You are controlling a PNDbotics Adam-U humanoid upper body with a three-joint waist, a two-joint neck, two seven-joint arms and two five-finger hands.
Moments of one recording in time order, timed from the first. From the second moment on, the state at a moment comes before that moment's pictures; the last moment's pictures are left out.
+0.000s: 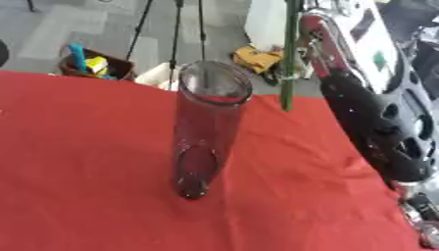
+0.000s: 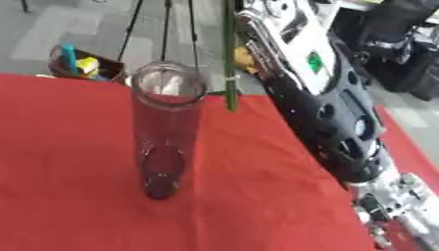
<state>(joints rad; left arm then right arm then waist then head) -0.47 0.15 -0.33 -1.98 -0.42 -0.25 0.08 -0.79 -0.97 -0.06 -1.99 -0.61 0.21 -0.41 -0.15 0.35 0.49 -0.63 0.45</state>
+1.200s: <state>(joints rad) -0.46 0.15 -0.33 -1.98 -0.41 -0.25 0.07 -0.79 -1.00 -0.10 -1.99 -0.77 -0.02 -0.55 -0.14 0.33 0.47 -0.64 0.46</state>
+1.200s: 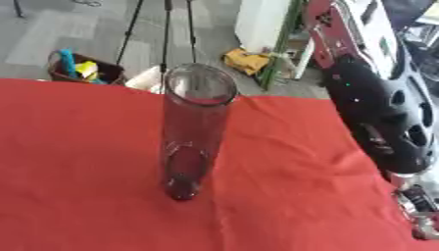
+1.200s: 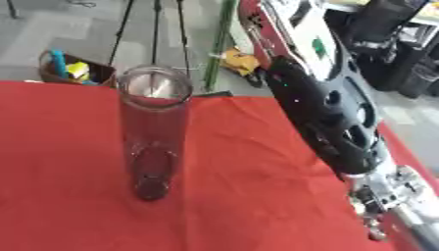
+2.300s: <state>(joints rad) -0.47 0.14 -0.33 -1.98 -0.39 -0.26 0.06 -0.80 -1.00 -0.15 -1.99 -0.91 -0.14 -0.74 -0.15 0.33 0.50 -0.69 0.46</state>
